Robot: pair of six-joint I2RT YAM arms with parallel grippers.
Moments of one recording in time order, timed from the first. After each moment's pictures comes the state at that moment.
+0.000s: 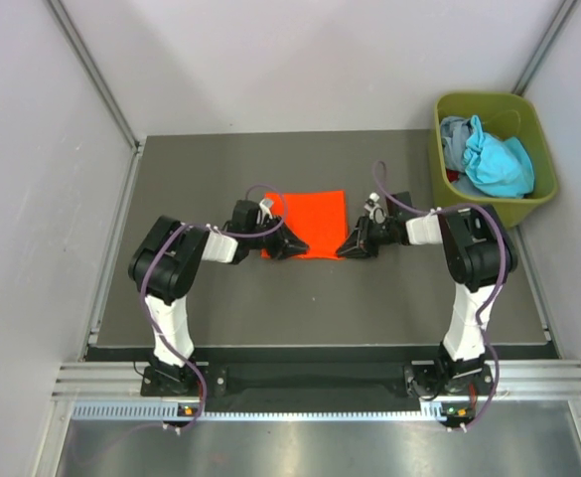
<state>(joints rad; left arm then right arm) -0.40 1.95 0.88 0.43 0.64 -1.06 0.25 1.97 0.98 0.04 -0.84 0.69</state>
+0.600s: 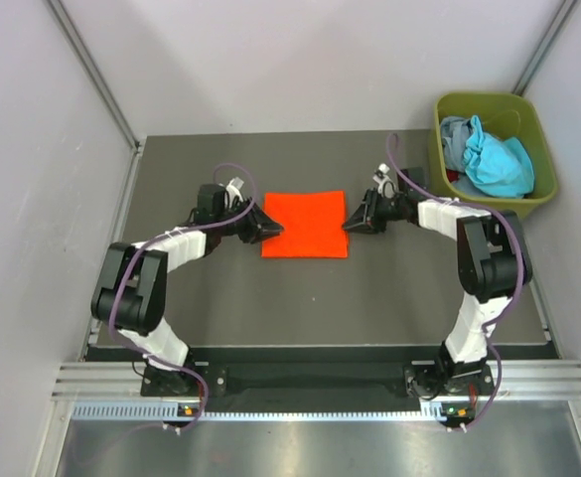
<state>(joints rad) -0.24 1.64 0.86 0.17 0.68 -0.88 0.19 1.86 1.10 -0.14 -0.83 0.60</state>
